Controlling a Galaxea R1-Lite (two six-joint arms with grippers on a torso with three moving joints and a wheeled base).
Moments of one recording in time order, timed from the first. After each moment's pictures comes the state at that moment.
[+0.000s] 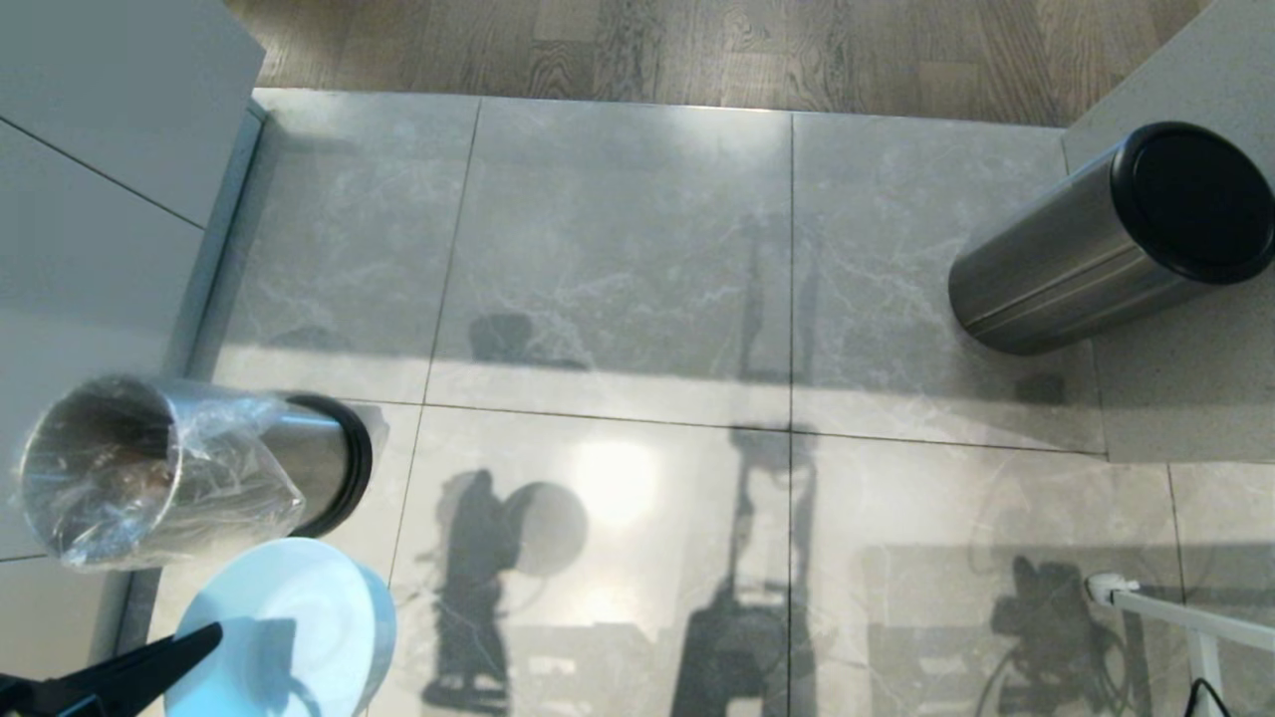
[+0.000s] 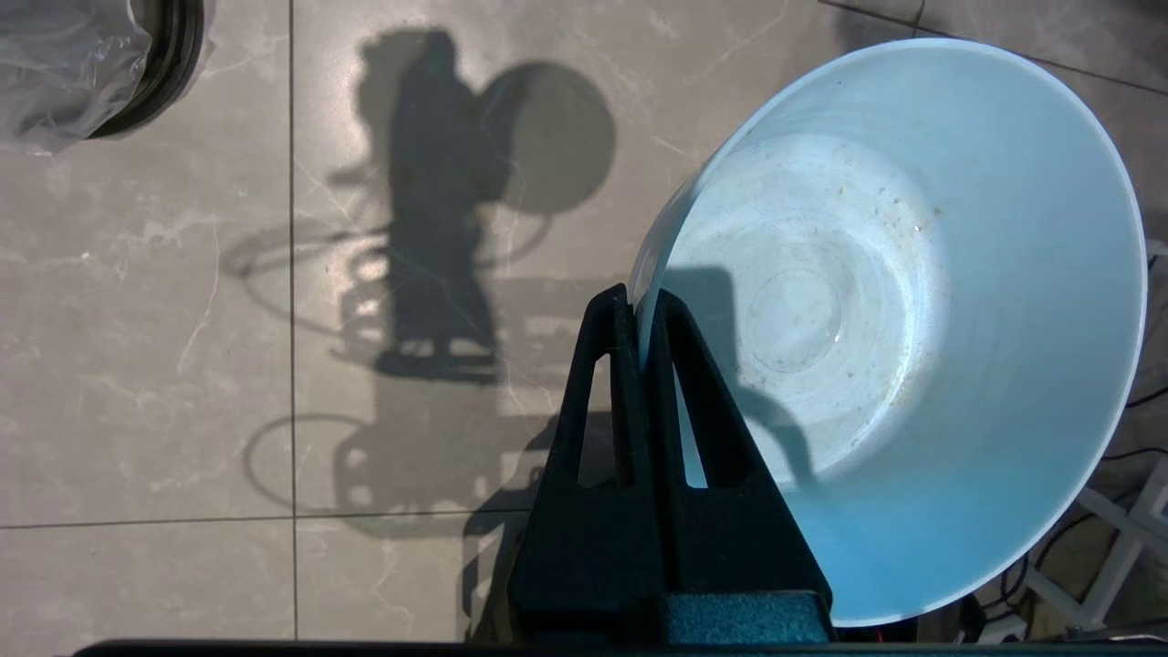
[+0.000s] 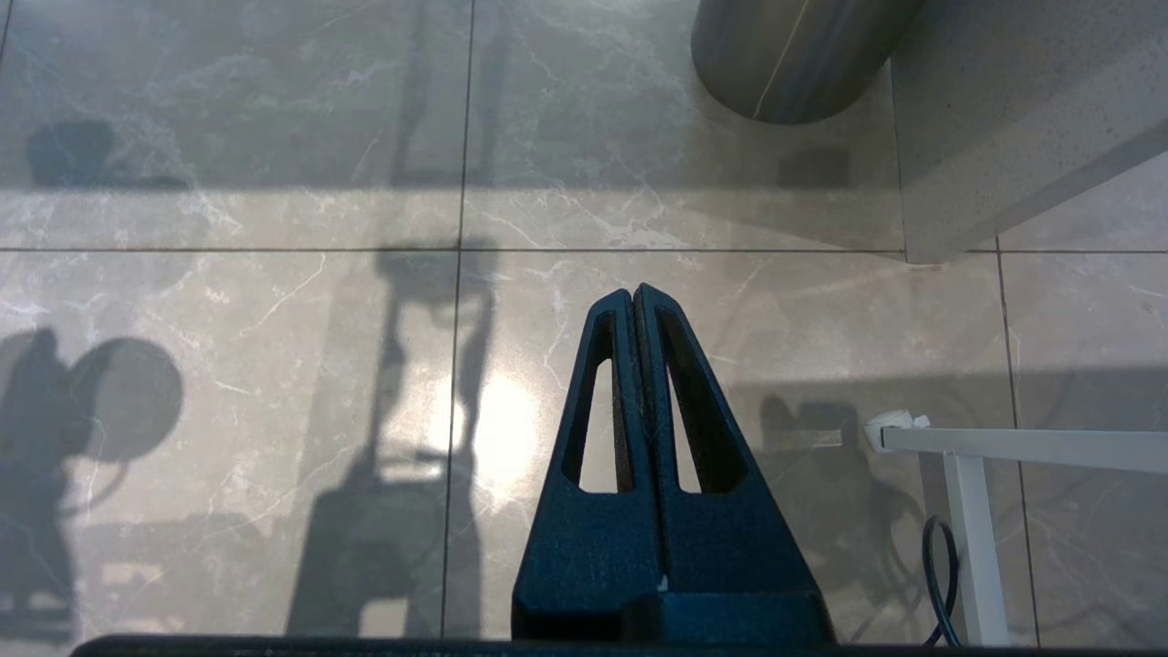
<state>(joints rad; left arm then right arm) 0.03 0.76 -0.28 -0.06 -0.28 -0.17 0.00 0.00 0.00 -0.12 -0.04 0.05</state>
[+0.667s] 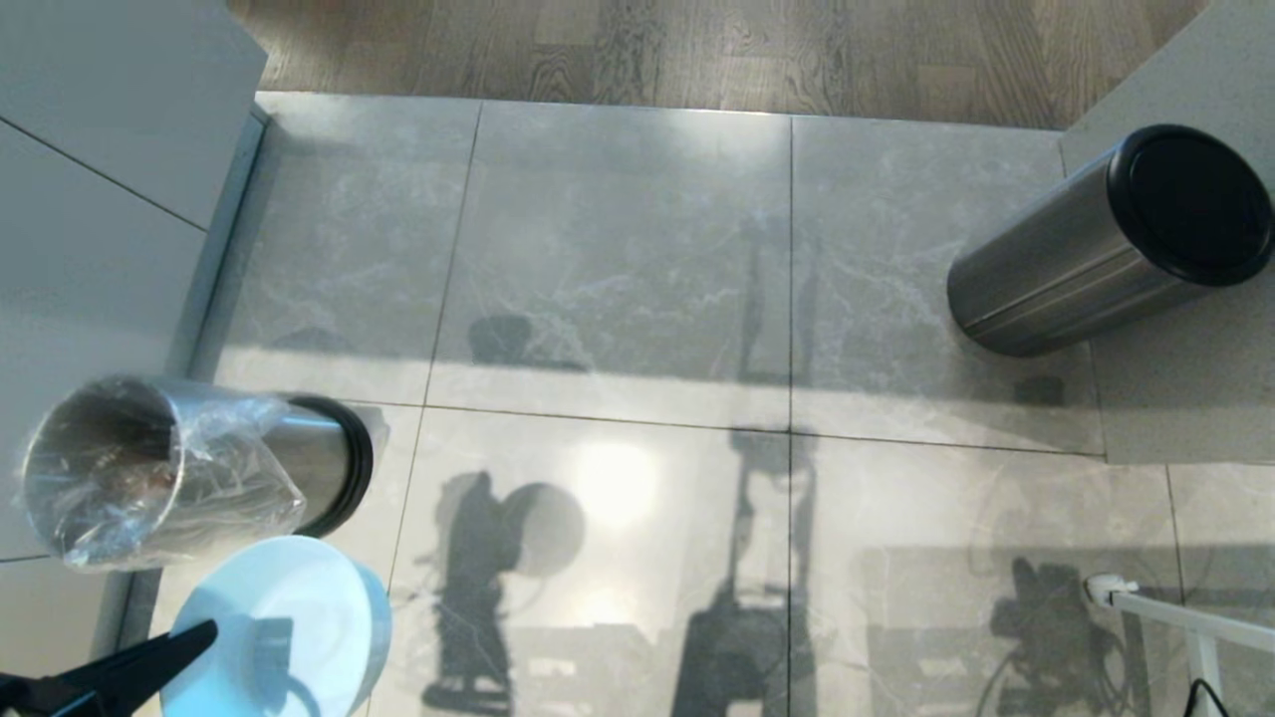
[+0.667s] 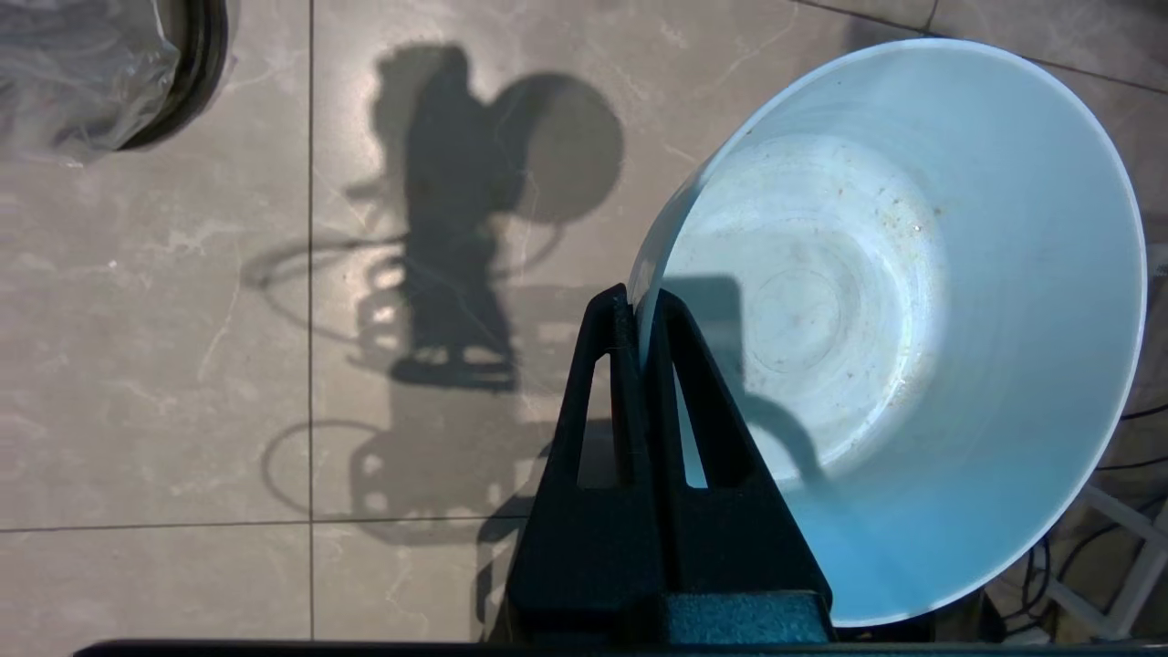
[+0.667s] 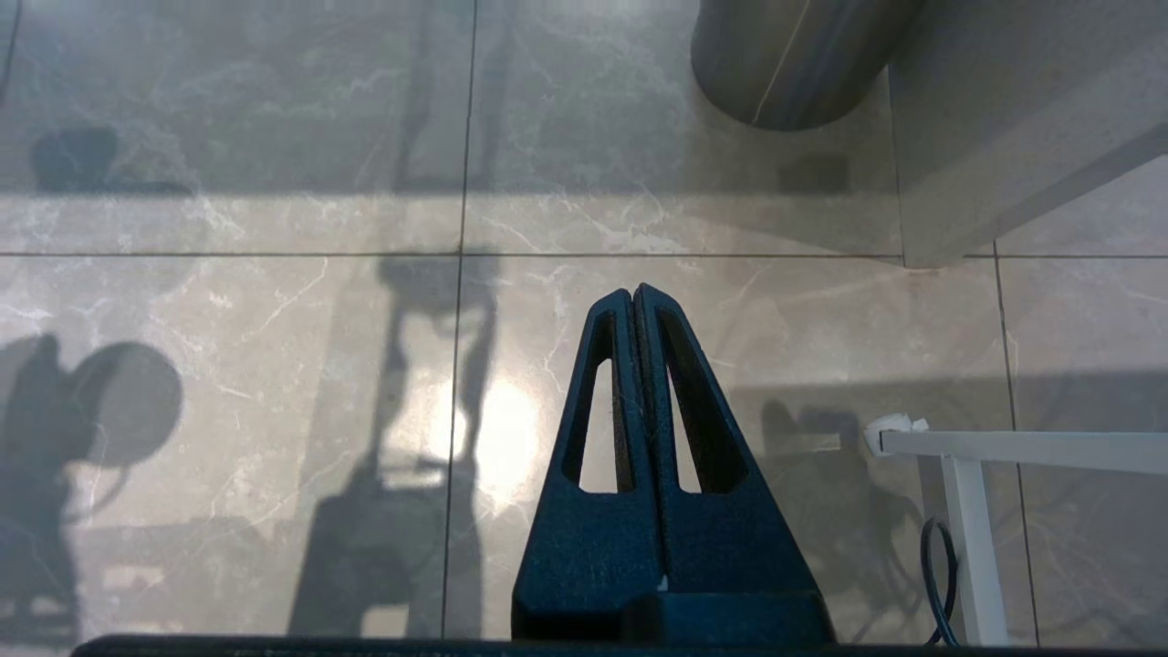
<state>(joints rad) 0.05 0.76 -0.29 -0.06 -0.28 -0.15 0.00 0.00 0.00 -0.12 -0.04 0.05</state>
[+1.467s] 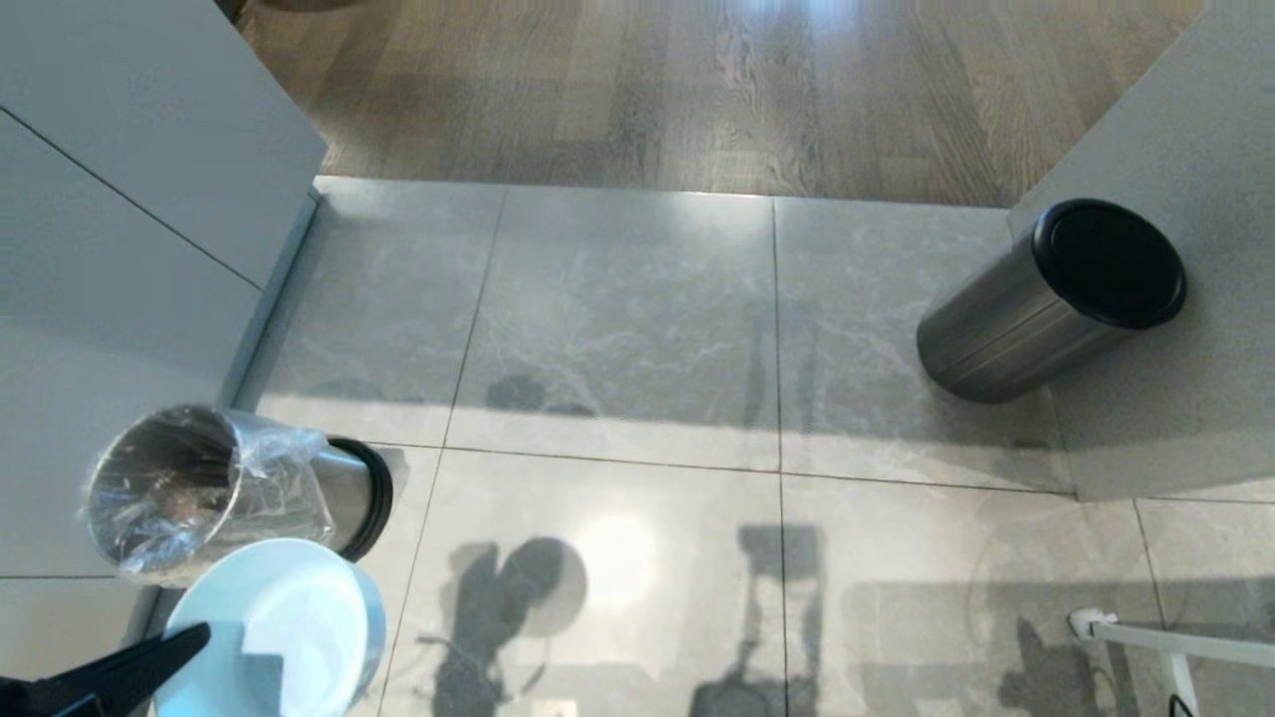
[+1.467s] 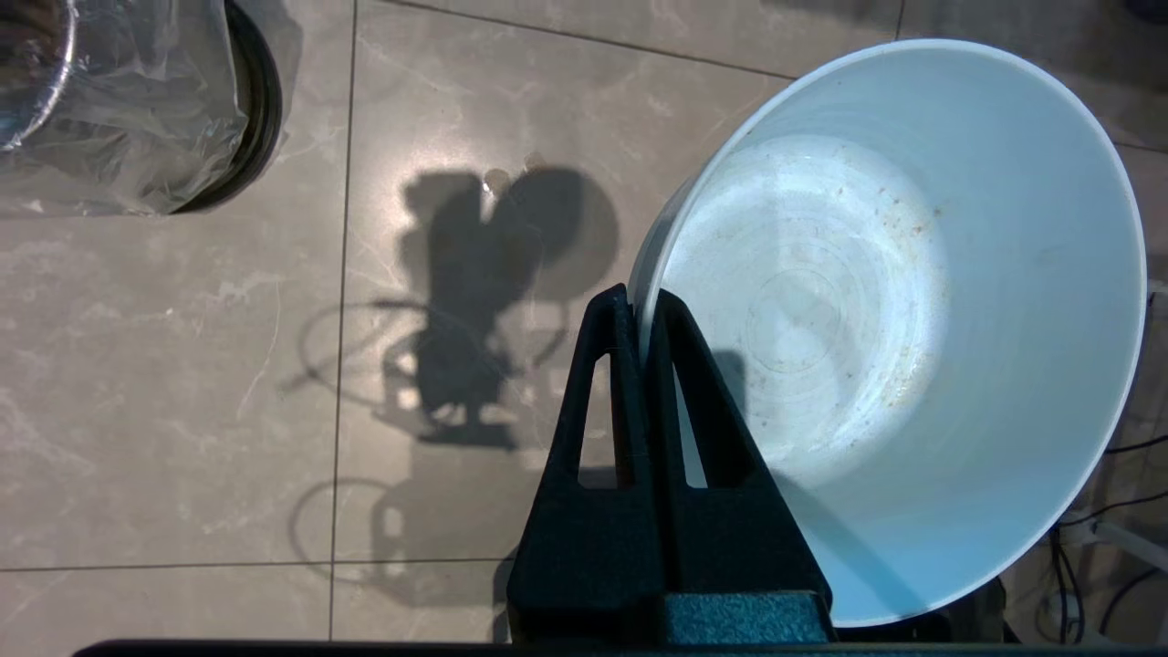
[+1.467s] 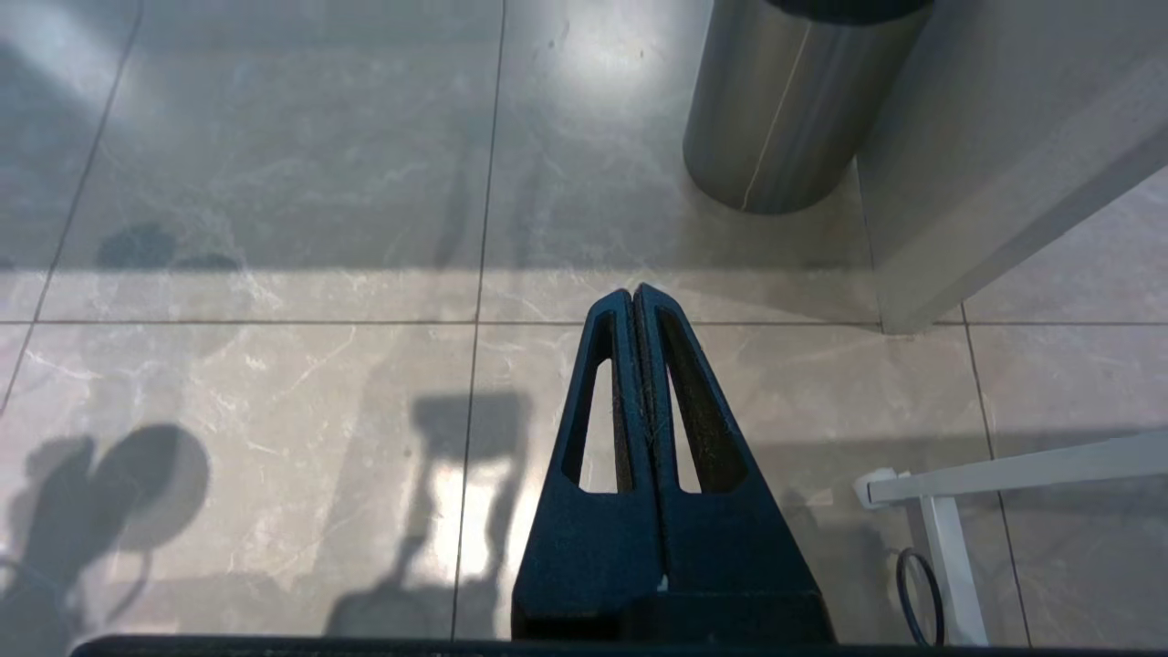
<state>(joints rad) 0.05 0.76 -0.28 -0.06 -0.25 -0.14 0.00 0.00 0.00 -0.12 -0.04 0.05</state>
